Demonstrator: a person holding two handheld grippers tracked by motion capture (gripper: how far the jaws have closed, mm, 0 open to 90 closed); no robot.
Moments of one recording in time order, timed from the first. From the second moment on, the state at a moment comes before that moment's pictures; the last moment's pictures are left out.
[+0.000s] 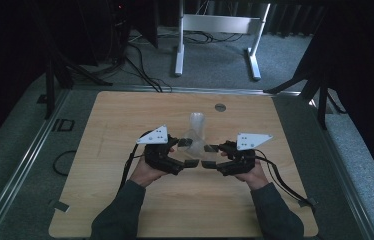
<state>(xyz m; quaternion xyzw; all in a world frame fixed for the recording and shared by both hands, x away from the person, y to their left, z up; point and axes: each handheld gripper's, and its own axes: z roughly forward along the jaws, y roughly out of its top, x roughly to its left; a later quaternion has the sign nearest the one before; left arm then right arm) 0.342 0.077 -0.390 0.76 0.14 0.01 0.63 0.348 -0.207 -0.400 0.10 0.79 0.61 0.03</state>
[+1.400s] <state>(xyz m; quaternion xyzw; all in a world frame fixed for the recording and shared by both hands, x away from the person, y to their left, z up) 0.342 0.077 -0.392 0.74 0.15 0.01 0.66 0.349 -0.203 -0.404 0.09 0.80 0.59 0.01</state>
